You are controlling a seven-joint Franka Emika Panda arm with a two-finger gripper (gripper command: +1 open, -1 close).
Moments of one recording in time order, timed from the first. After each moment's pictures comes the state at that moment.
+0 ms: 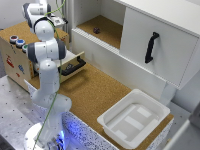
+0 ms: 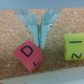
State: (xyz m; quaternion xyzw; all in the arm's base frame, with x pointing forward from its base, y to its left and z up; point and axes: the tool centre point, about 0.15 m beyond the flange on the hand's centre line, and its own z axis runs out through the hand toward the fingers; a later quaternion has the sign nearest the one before) arm 0.310 0.454 0.449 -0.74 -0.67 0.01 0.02
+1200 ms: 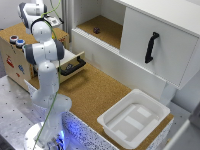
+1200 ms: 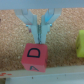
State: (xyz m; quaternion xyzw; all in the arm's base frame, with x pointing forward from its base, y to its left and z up) arm 0.295 0.442 0.439 -0.71 -0.70 0.02 0.02
